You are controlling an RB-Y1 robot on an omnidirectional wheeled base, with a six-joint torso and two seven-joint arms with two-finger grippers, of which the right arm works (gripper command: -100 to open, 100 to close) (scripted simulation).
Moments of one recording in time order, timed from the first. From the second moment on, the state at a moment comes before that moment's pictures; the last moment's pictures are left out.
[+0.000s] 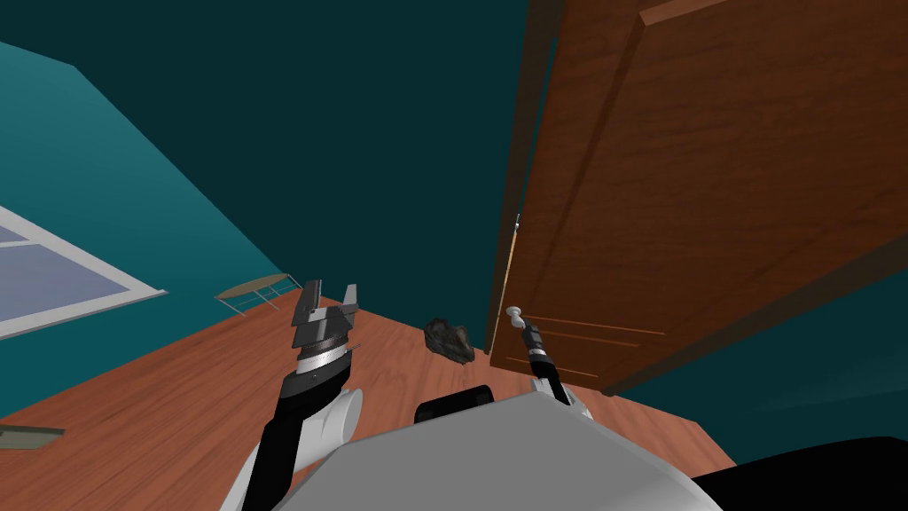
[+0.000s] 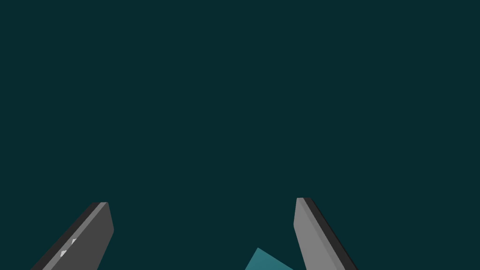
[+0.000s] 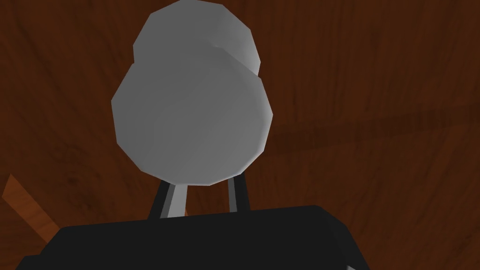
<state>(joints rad) 0.07 -0.21 -0.22 -0.77 -0.17 -0.86 -0.15</state>
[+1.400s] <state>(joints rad) 0.05 -0.20 -0.21 -0.76 -0.27 -0.82 -0.48</state>
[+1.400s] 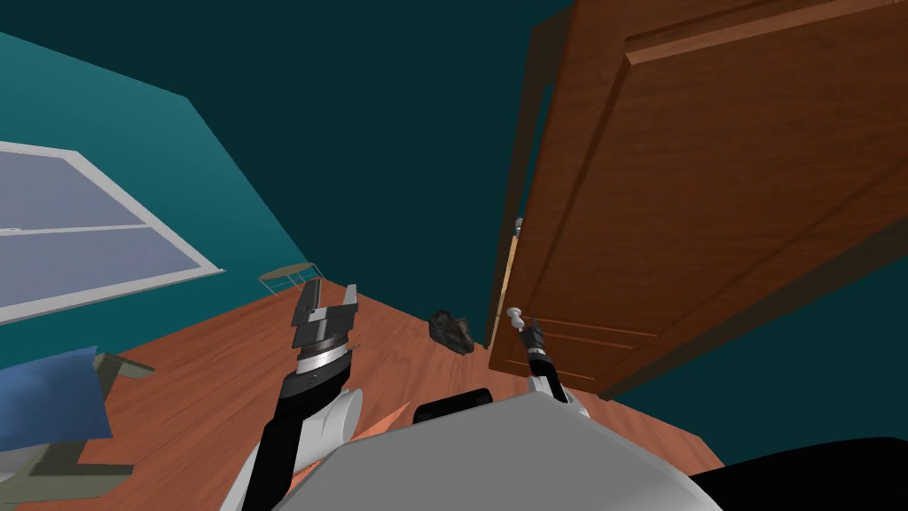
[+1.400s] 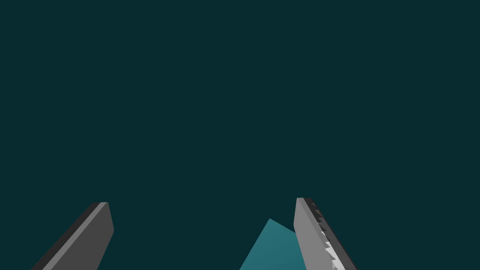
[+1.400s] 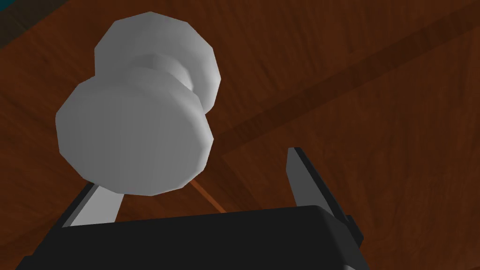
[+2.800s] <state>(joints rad) 0.04 -0.15 -0.13 -0.80 -0.43 -0.81 -0.83</state>
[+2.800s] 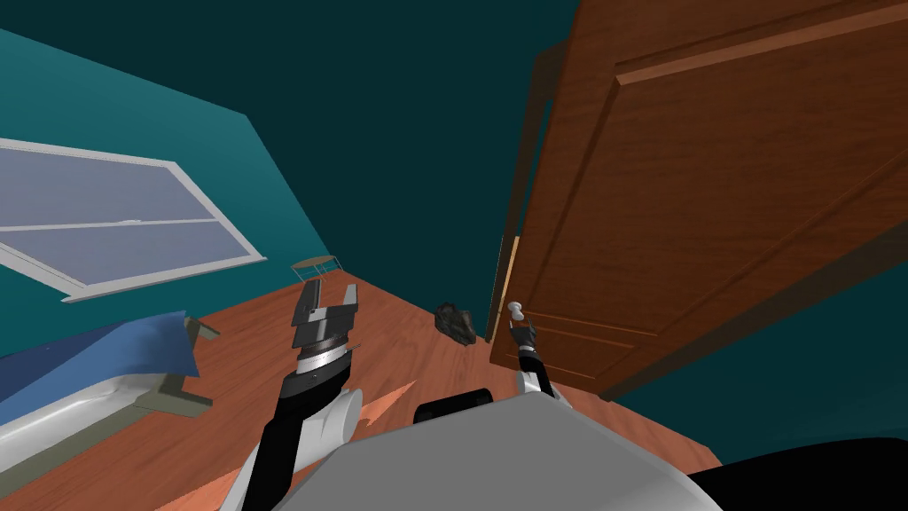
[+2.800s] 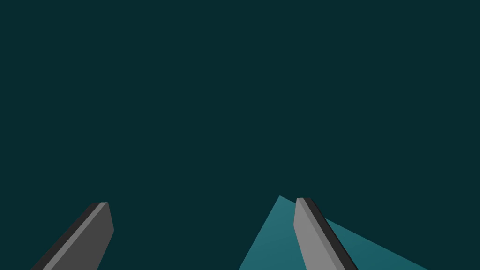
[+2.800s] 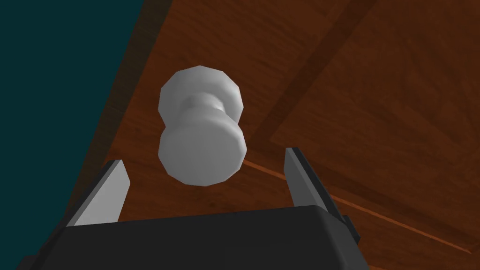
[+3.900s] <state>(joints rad) 0.03 -0.12 -0.07 -0.83 -0.56 -0.81 -1.12</state>
